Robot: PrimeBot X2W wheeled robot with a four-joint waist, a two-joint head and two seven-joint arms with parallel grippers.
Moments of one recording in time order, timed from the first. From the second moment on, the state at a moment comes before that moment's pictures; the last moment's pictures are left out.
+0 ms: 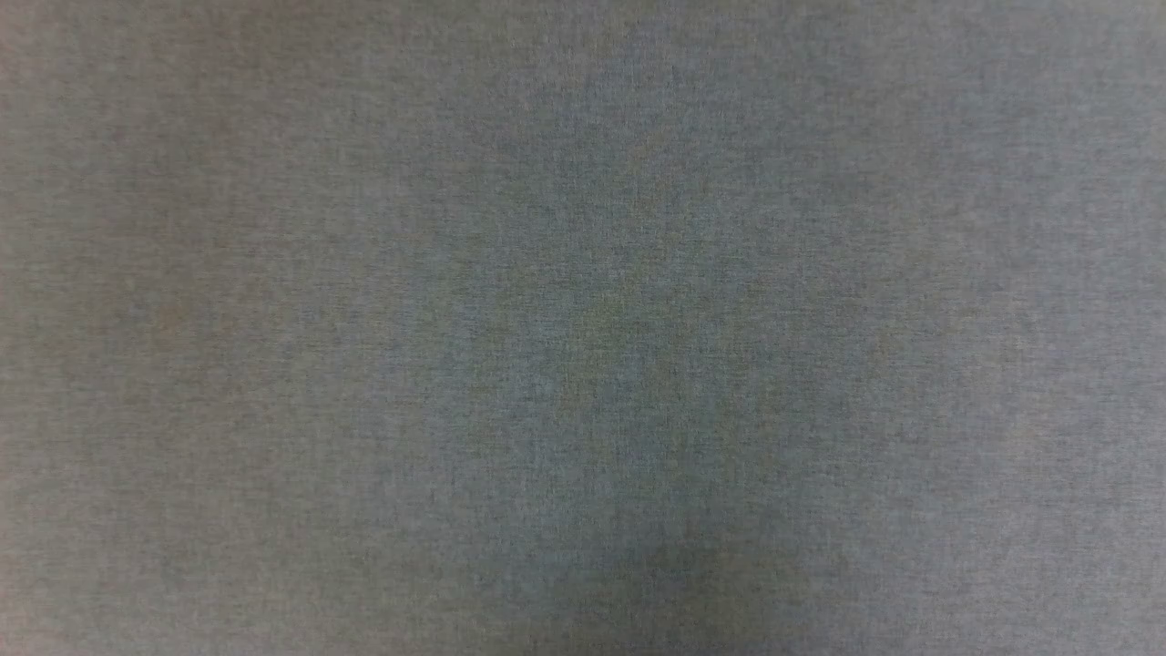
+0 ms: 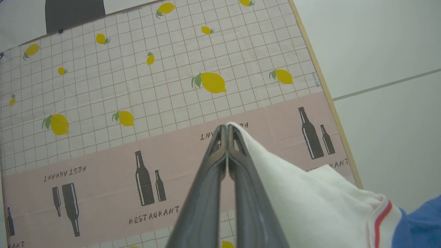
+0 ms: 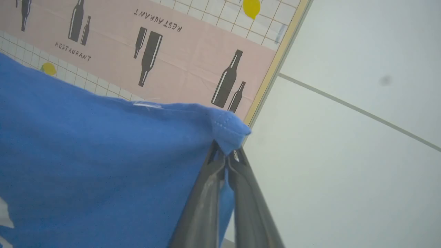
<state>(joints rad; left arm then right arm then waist) -1.84 0.44 -0.26 0.56 -0.26 -0.09 -0.23 -1.76 -0.48 0.34 0.59 0.26 0.13 0.05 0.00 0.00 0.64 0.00</state>
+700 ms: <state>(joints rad) -1.04 0.45 -0.12 0.32 -0.33 -0.08 -0.26 -1.27 -0.45 0.59 0.73 0.45 0.13 -0.13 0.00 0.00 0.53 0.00</state>
